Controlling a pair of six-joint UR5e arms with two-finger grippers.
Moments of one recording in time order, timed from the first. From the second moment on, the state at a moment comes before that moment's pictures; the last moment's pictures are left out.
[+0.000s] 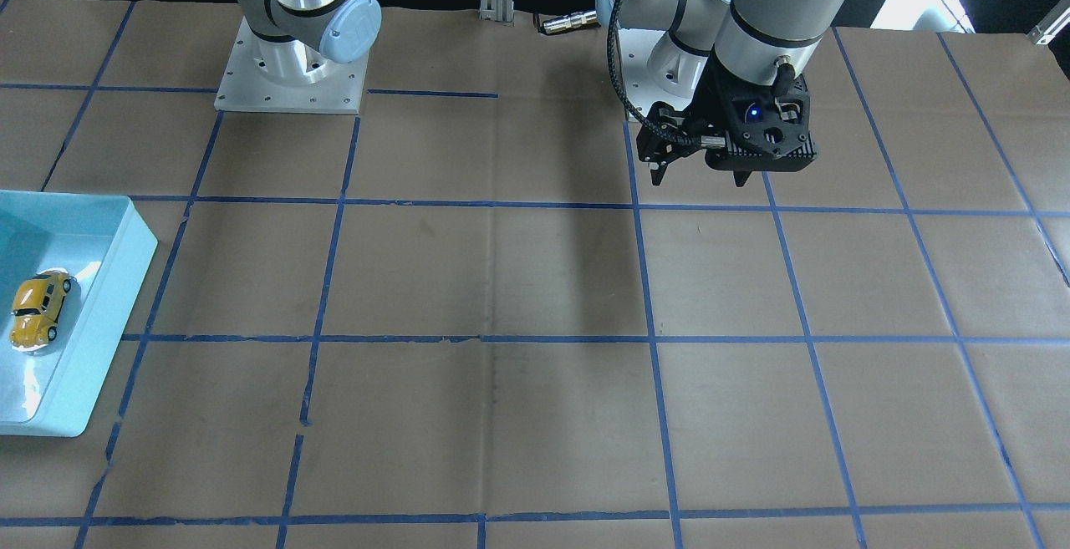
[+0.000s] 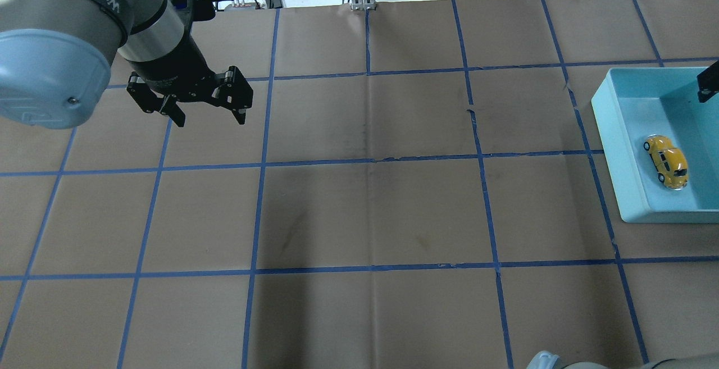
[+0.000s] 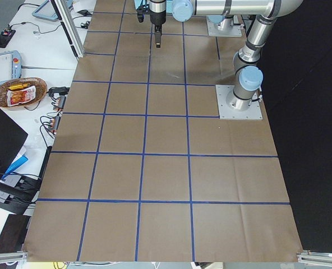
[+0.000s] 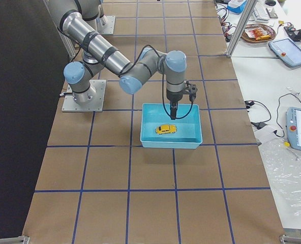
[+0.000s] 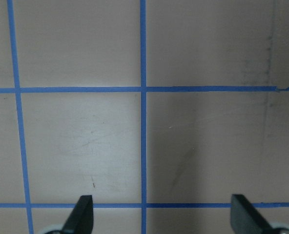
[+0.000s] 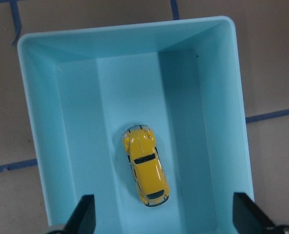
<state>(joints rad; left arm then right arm) -1.61 -1.57 -1.64 -1.51 1.58 -0.04 0.97 -1.43 1.72 -2.06 -1.62 -0.44</state>
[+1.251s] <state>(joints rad) -1.57 -1.54 -1.62 -1.55 1.59 -0.05 1.60 -1.53 1.59 -1.85 -1.63 -0.03</state>
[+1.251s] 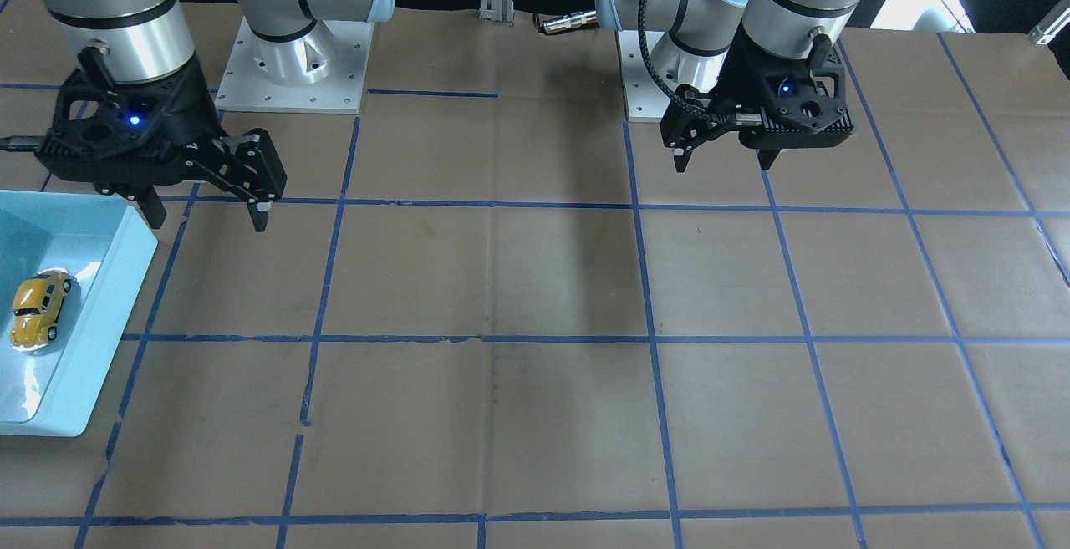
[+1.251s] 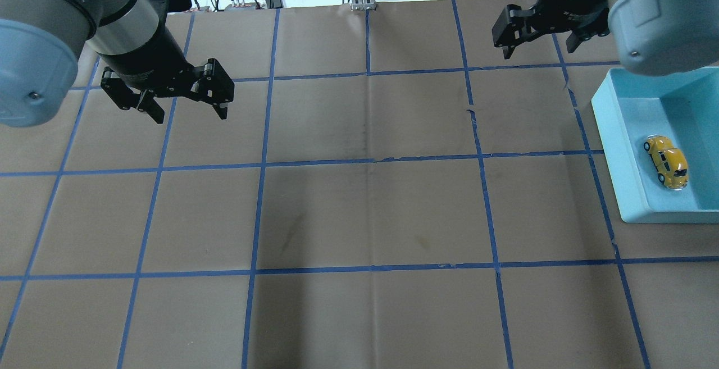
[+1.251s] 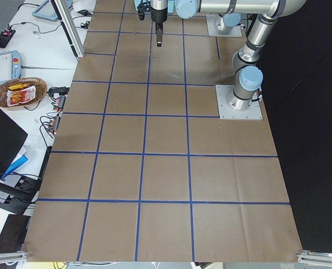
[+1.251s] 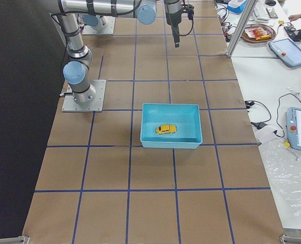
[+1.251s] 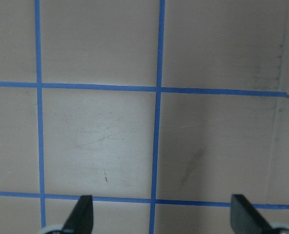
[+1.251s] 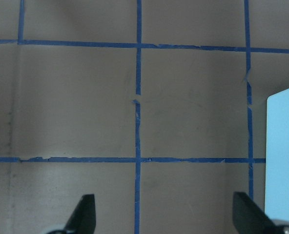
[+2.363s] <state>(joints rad) -1.56 -1.54 -1.62 -1.54 1.59 -0.05 1.68 -1.55 1.55 -1.58 -1.53 0.13</state>
